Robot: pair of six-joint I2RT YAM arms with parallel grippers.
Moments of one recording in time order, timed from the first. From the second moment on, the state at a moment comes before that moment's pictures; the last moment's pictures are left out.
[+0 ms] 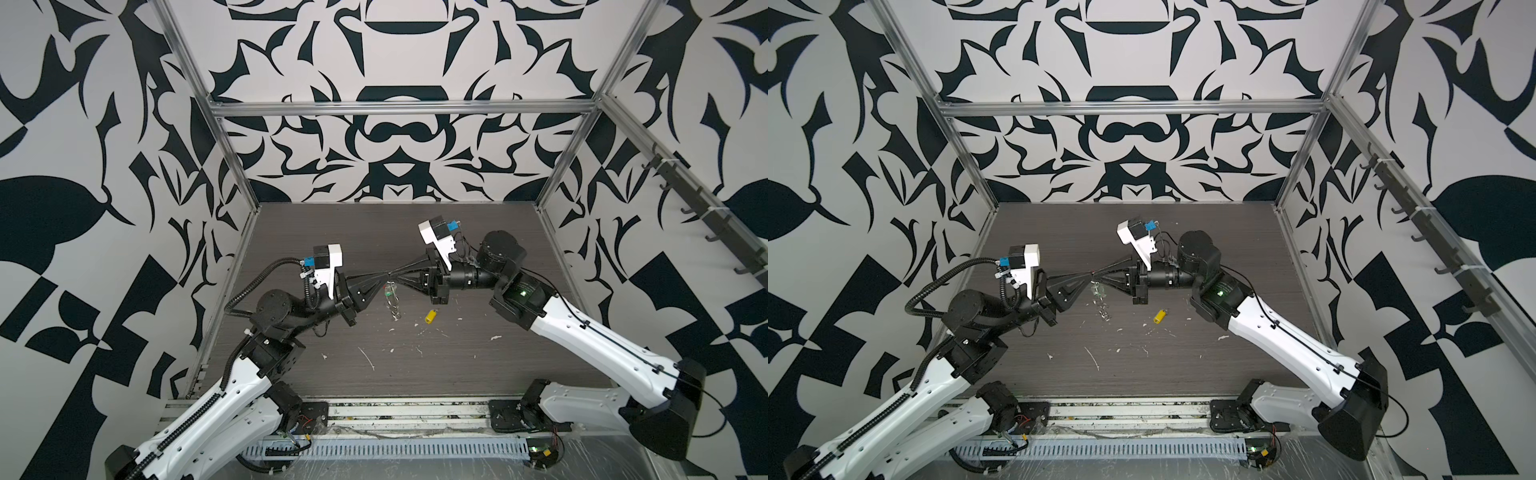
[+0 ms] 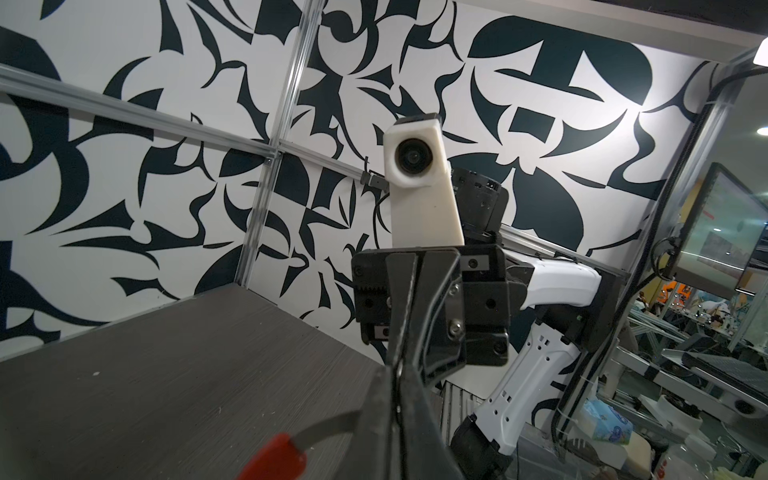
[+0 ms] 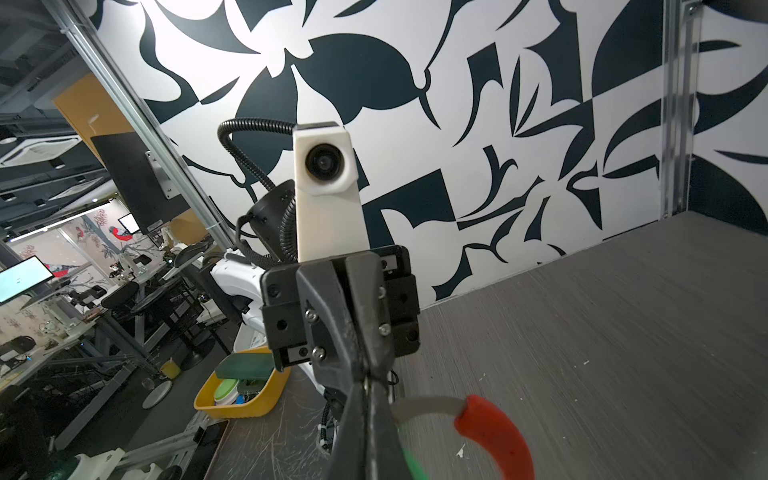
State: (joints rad) left arm -0.70 0.71 0.65 0.40 0.52 -0.53; right arm 0.77 1.18 1.10 0.10 -0.83 0.43
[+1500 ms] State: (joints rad) left arm -0.70 0.83 1.05 -0.41 0.82 -0.45; right arm 0.77 1.15 1.20 -0.21 -0.93 0.31
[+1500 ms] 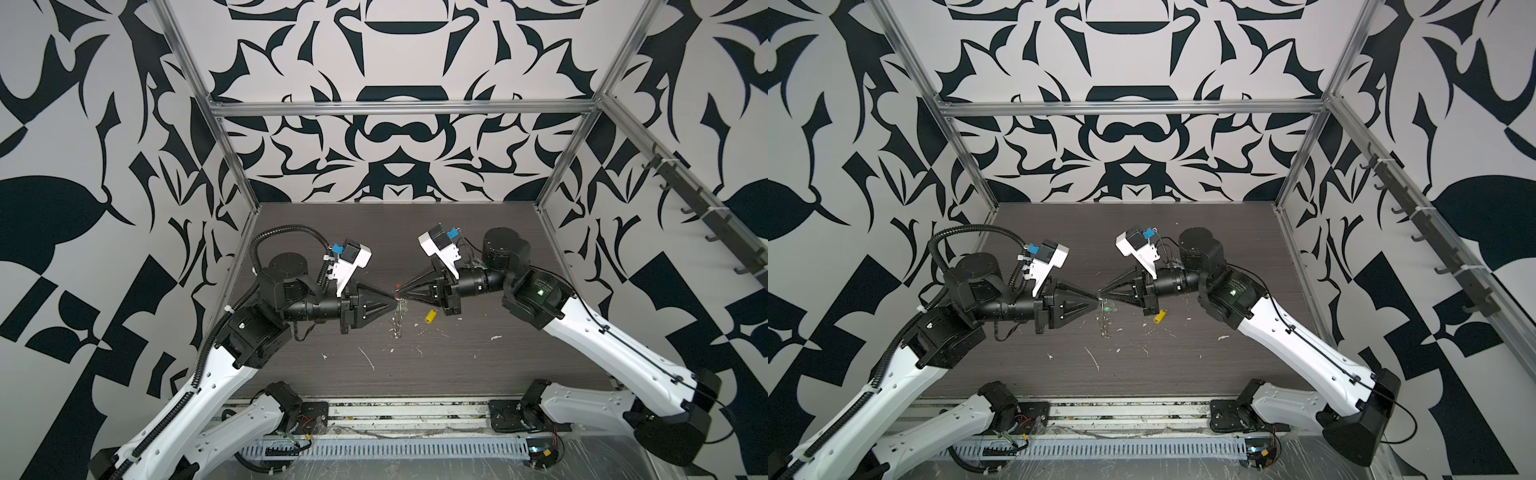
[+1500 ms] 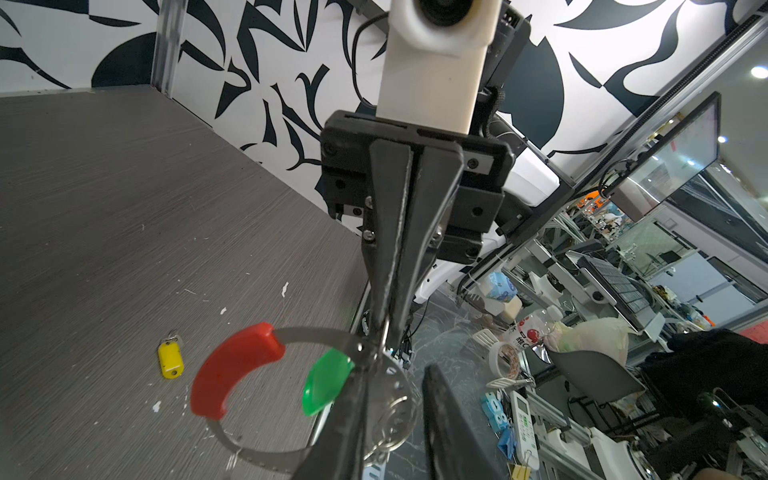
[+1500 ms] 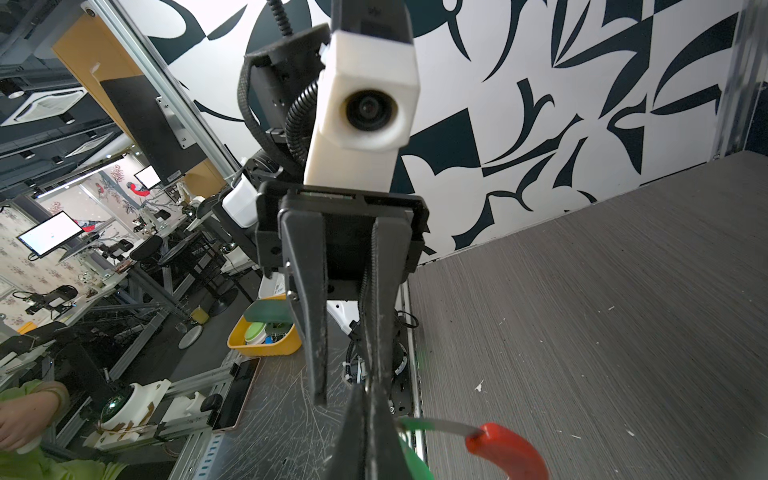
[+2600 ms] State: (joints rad) left arm -0.69 0.84 1.10 -0.45 0.82 -0.39; right arm 0.78 1.15 1.20 -0.22 -0.95 0.31
